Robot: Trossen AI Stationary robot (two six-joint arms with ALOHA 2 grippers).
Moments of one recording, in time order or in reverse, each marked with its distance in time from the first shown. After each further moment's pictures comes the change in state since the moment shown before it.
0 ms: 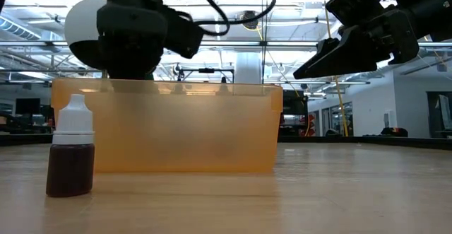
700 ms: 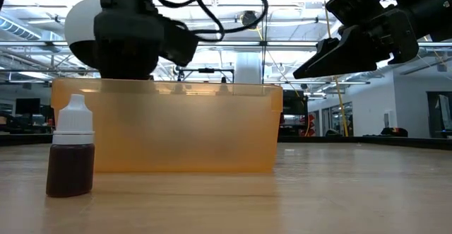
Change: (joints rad) left arm 0.003 -0.030 -0.085 0.104 0.048 -0.028; right arm 0.000 0.000 0.000 0.002 0.000 0.000
